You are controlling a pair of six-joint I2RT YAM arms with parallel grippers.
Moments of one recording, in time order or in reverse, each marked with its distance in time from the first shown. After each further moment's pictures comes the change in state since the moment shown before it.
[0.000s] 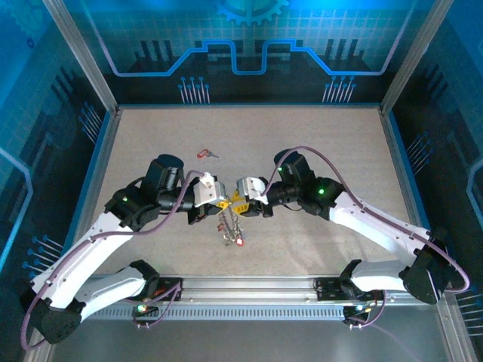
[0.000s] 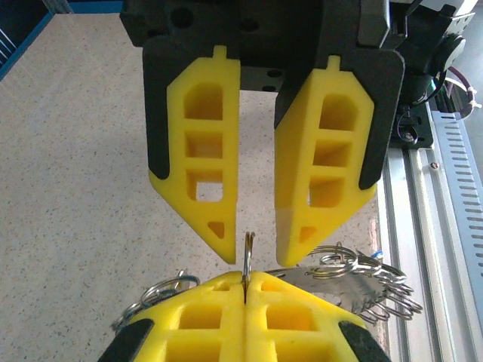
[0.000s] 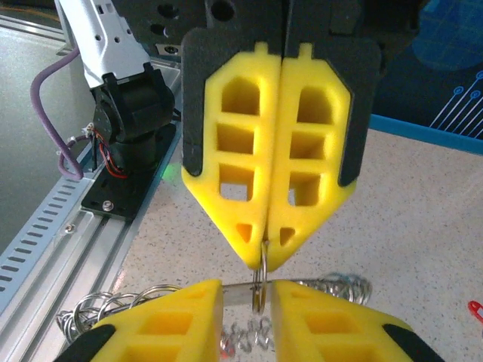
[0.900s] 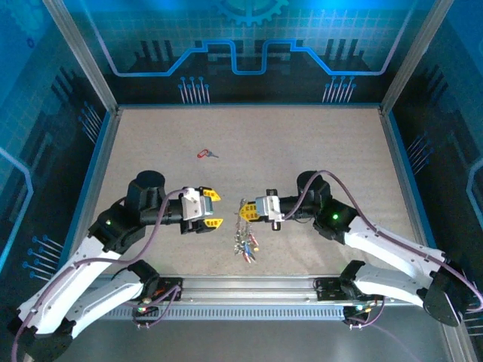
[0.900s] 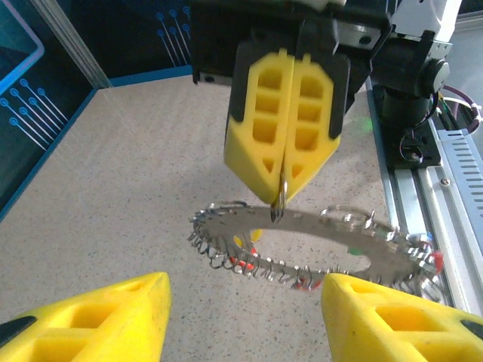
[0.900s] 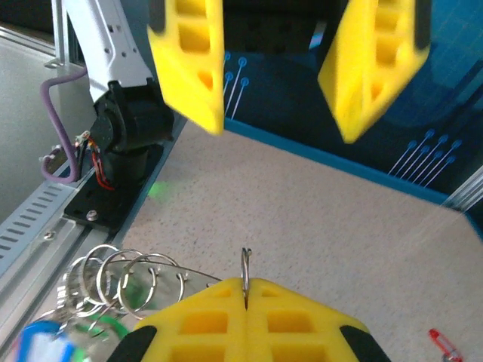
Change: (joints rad) left arm -0.005 -0.216 -0.140 0.124 0.019 0.018; right arm 0.005 -0.235 -0.327 0.410 -0.012 -0.012
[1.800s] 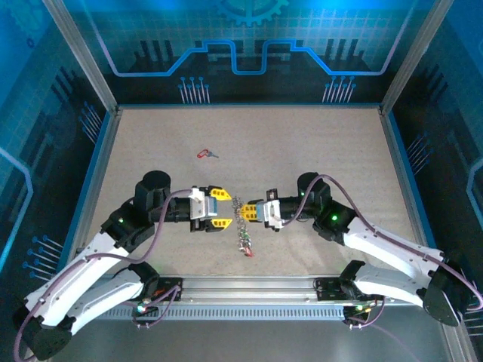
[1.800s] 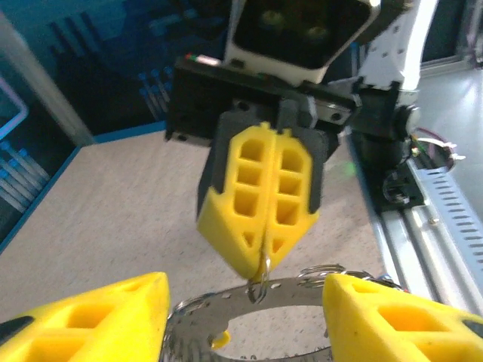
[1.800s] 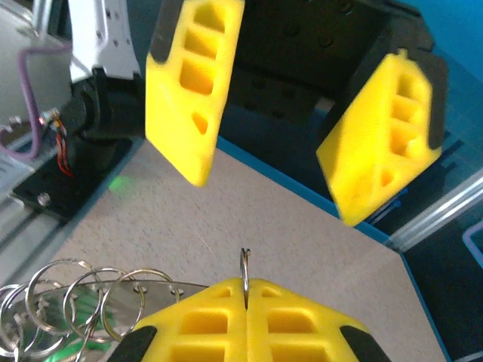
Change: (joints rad) left arm -0.026 0.026 -0.084 0.243 0.070 -0.069; right arm 0.000 0.011 -0.013 0.006 0.054 -0.142
